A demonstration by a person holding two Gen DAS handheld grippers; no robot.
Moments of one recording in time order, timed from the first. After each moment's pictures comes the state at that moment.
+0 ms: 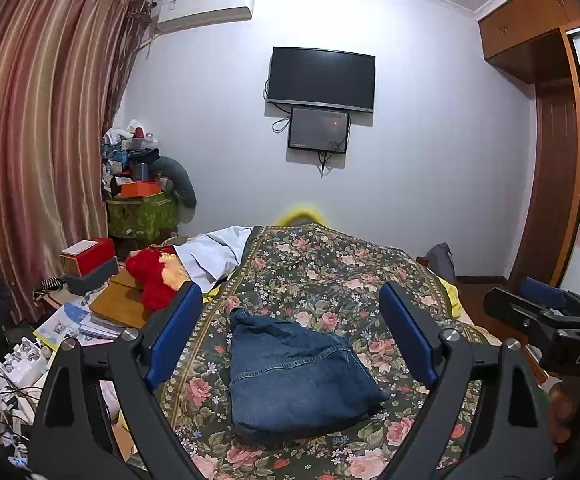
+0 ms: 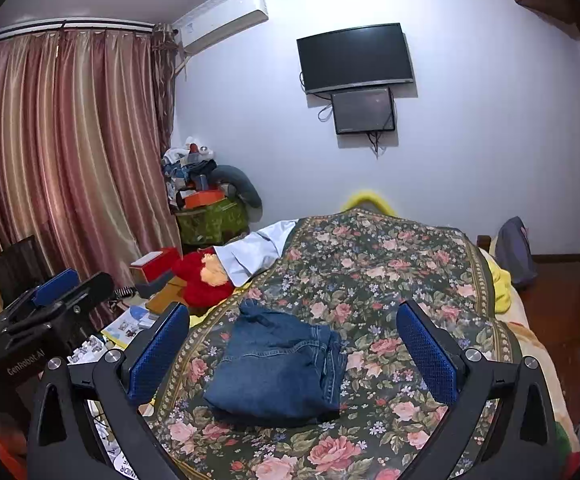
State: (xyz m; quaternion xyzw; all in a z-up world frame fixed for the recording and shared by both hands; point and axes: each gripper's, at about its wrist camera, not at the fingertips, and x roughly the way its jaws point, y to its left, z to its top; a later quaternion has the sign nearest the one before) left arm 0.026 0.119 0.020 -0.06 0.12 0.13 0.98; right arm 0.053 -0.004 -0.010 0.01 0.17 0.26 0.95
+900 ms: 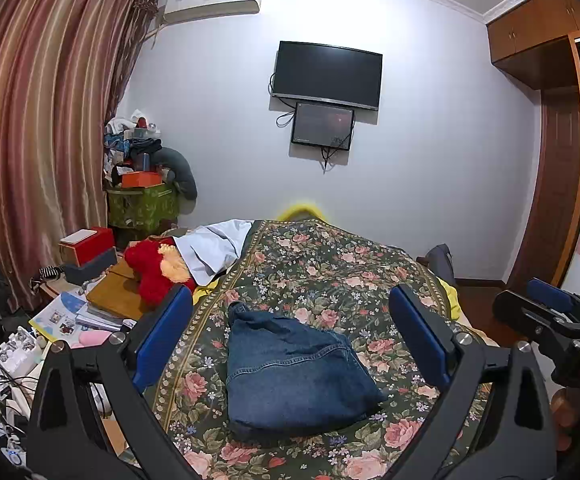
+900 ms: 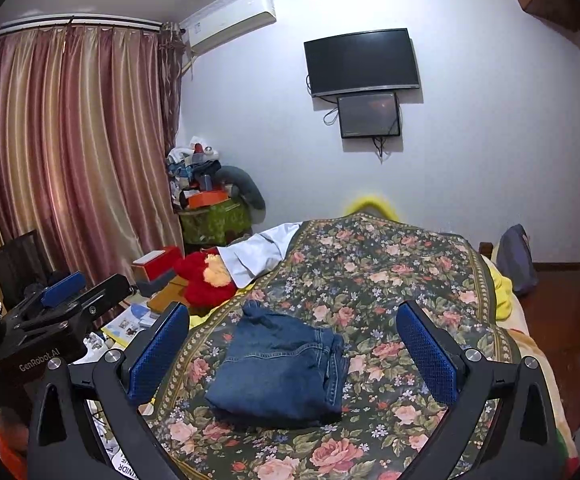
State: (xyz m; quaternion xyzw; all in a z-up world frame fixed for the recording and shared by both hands) left arm 0.031 0.126 0.014 -0.08 0.13 0.13 0.98; right arm 0.048 0.004 -0.009 0.00 0.15 0.27 0.95
